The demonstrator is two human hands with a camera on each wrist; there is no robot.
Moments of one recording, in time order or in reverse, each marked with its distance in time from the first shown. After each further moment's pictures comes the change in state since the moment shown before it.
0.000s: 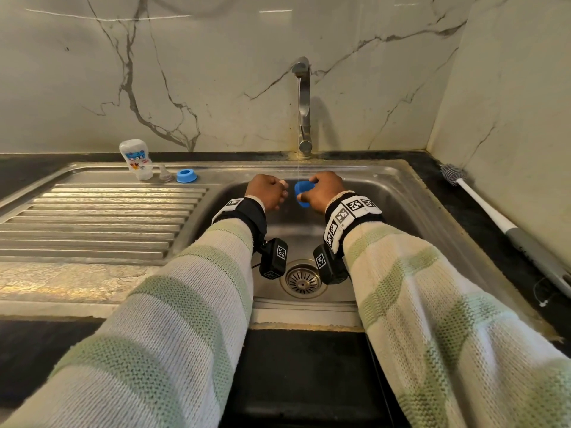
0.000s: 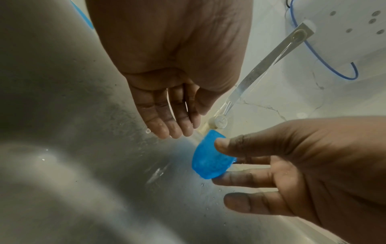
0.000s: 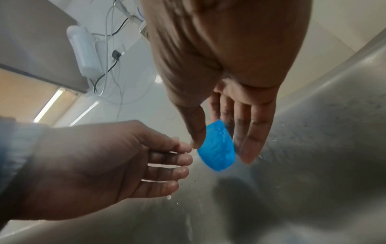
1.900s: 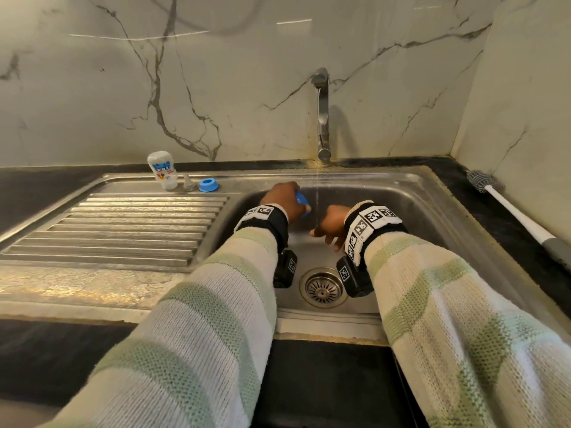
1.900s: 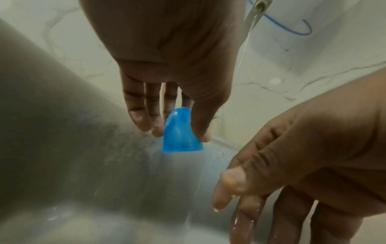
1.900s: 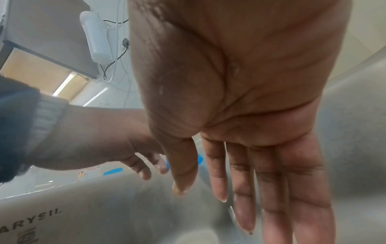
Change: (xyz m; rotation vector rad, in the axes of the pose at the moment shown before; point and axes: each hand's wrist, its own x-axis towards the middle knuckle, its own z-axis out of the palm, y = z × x) left_hand -0.028 0.012 -0.007 0.706 0.052 0.132; right_hand -0.011 0.001 0.012 -0.310 -0.508 0.157
